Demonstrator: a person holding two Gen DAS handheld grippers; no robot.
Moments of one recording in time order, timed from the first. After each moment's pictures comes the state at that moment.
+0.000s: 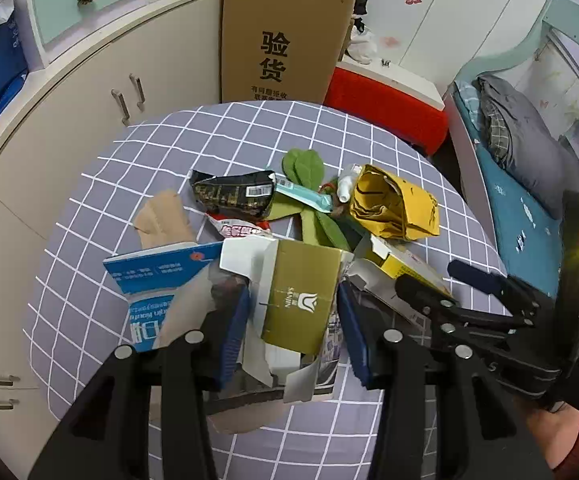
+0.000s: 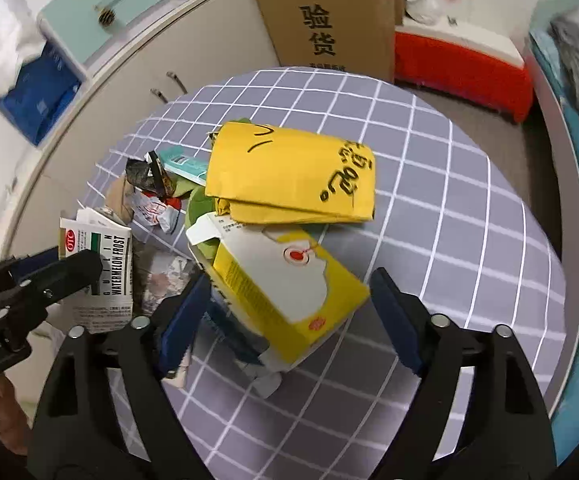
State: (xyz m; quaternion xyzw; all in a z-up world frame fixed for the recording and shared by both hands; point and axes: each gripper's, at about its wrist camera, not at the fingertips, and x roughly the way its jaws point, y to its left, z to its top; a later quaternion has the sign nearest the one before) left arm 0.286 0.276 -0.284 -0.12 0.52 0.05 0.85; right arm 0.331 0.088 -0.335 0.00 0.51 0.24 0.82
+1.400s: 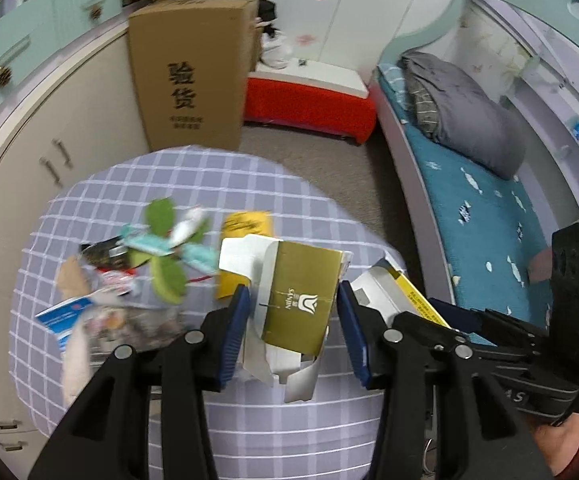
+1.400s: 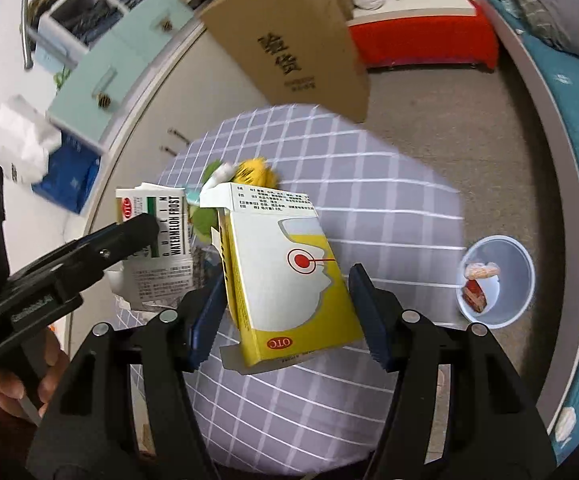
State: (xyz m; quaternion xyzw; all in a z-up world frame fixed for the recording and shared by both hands) left arm 0.306 0.134 -0.208 -0.07 0.50 -0.06 0.86; right arm 0.292 -0.074 -0.268 0.16 0.52 0.22 0.81
